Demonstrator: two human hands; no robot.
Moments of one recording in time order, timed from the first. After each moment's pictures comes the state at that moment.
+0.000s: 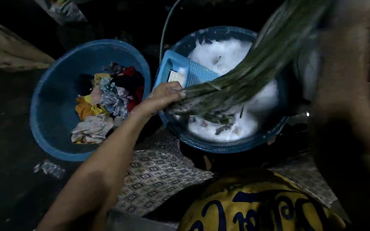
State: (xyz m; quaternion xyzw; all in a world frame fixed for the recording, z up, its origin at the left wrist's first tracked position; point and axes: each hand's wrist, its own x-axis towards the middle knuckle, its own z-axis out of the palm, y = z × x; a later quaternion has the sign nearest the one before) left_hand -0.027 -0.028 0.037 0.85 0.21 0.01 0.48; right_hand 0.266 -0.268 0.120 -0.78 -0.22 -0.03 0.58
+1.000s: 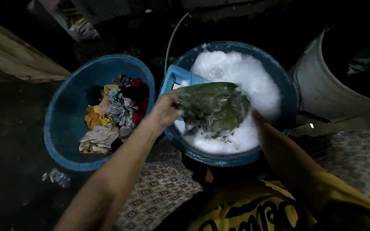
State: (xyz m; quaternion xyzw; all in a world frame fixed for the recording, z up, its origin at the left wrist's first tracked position) left_hand 0.004 -0.056 0.049 0.52 0.41 0.14 0.73; right_hand 0.266 -0.286 -0.118 -0.85 -0.20 0.48 0.09
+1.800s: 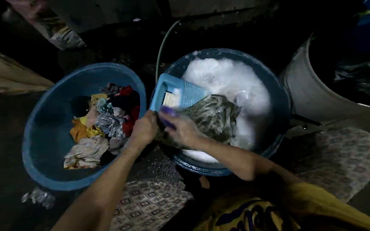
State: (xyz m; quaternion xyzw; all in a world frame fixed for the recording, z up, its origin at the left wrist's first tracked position) left_hand -0.042 -0.012 0.015 0.85 0.48 -0.08 0.20; right_hand 0.085 -0.132 -0.046 -0.73 -0.48 0.29 0.39
